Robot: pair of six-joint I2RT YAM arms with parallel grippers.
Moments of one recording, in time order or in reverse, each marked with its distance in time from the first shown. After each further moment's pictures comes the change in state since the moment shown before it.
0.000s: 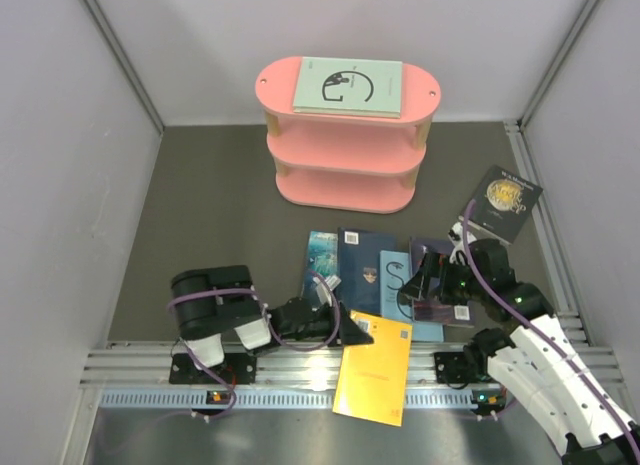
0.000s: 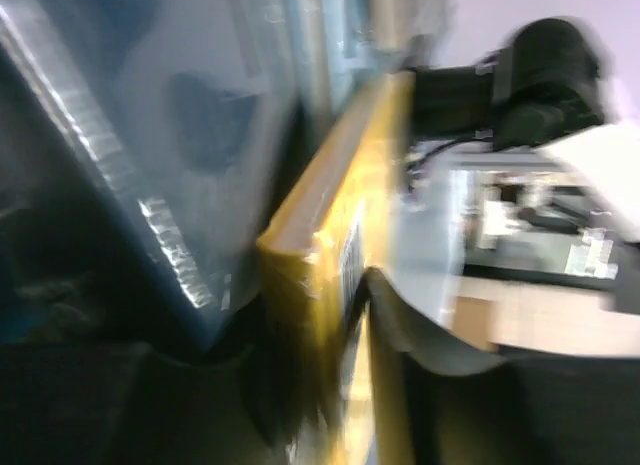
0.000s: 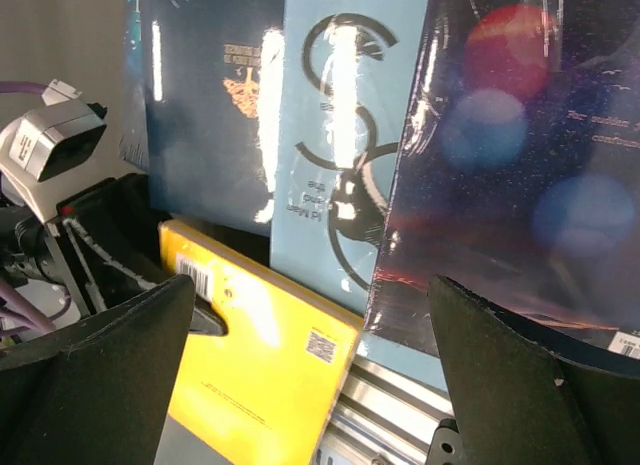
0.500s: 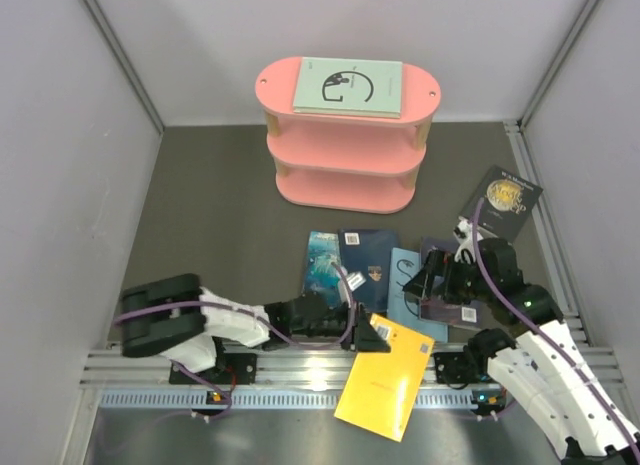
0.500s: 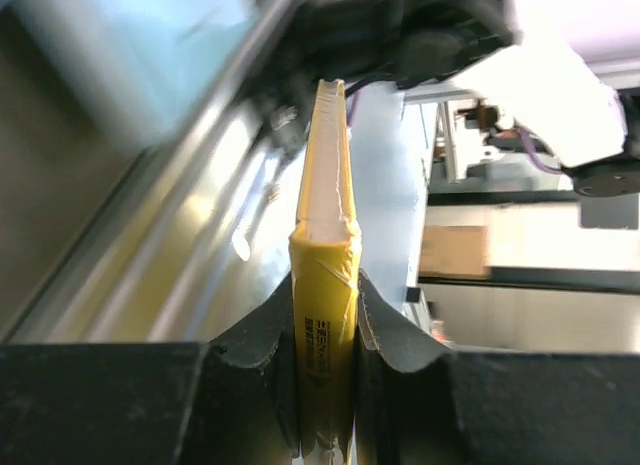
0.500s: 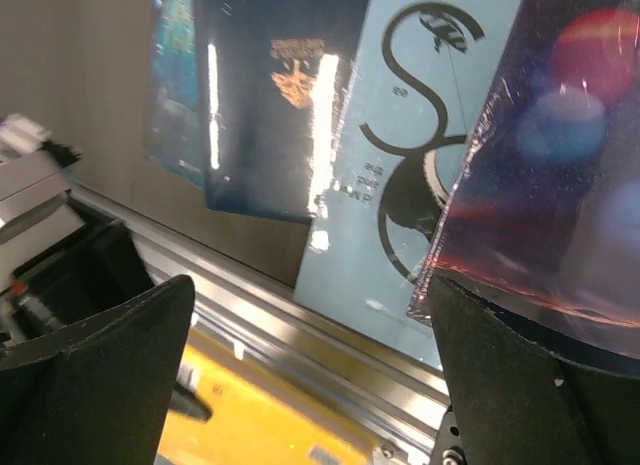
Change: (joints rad) left arm -0.082 -0.138 0.136 -0.167 0.104 0.007; right arm 0.000 -0.037 0.037 -0.061 0.003 0.002
